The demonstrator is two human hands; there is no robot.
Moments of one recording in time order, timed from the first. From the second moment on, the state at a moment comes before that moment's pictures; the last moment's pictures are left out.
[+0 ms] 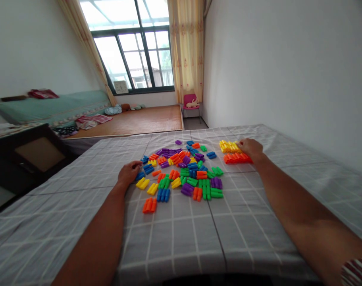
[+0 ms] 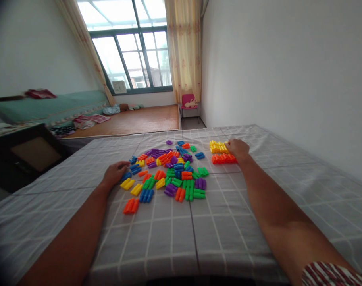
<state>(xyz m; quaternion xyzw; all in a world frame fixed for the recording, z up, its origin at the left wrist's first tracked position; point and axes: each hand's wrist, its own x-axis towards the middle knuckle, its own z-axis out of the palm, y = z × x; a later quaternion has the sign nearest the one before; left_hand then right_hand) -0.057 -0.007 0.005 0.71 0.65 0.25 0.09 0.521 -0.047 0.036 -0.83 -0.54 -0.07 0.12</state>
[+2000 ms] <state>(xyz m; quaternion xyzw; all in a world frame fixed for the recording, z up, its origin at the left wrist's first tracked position) -0.058 -0.011 0.014 0.73 0.64 0.24 0.09 0.612 -0.044 0.018 -0.81 -0.56 0.01 0.16</state>
